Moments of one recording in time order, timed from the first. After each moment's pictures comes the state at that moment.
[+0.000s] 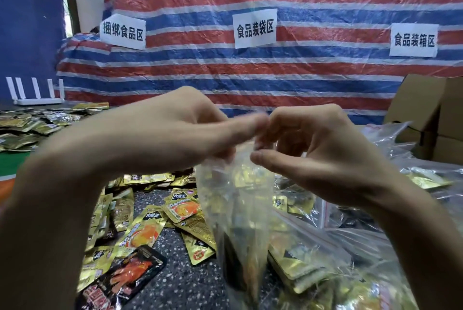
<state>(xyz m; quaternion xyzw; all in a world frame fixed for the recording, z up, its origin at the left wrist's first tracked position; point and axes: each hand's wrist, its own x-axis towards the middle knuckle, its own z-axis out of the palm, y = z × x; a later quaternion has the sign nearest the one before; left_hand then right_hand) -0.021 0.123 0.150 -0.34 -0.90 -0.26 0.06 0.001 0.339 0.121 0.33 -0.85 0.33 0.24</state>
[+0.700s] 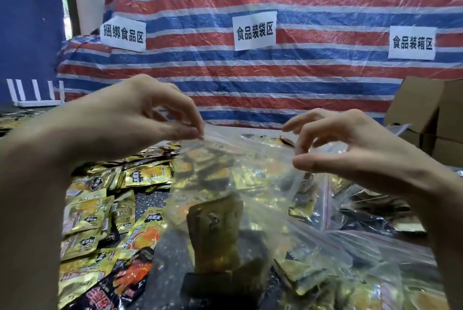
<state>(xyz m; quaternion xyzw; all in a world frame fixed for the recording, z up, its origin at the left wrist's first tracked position) -0.043 0.081 0.152 -0.40 -0.86 -0.28 0.15 0.003 0.371 0.134 0.22 -0.92 0.27 0.17</state>
